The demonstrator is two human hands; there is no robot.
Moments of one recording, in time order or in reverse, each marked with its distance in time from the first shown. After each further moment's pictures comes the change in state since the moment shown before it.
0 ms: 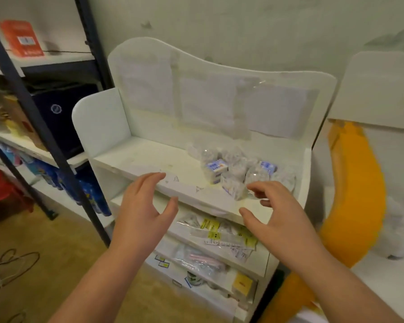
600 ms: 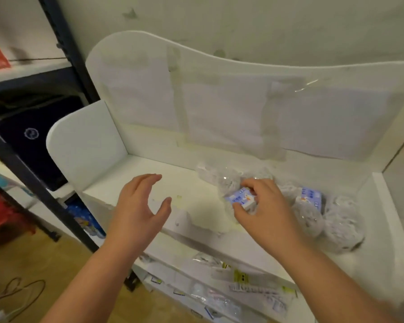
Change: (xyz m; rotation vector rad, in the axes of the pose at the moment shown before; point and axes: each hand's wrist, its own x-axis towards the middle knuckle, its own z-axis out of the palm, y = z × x) left_hand 0.178 -0.093 0.040 0.105 -0.085 0.081; right_hand 0.177 0.039 0.112 0.041 0.025 0.161
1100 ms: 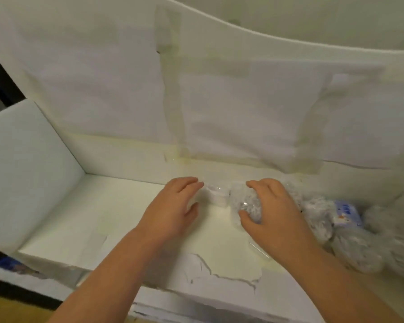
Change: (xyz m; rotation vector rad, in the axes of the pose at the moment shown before) left_hand 0.160 -0.085 0.130 -0.001 -0.328 0.543; right_hand 0.088 0.001 0.070 -0.366 0.033 0.149
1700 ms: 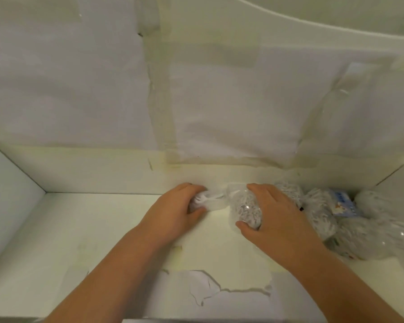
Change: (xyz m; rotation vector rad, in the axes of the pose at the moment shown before) left_hand 0.041 -0.027 0.024 -0.317 -0.223 0.046; right_hand 0.007 -0.009 0.015 -0.194 -0.052 0.161
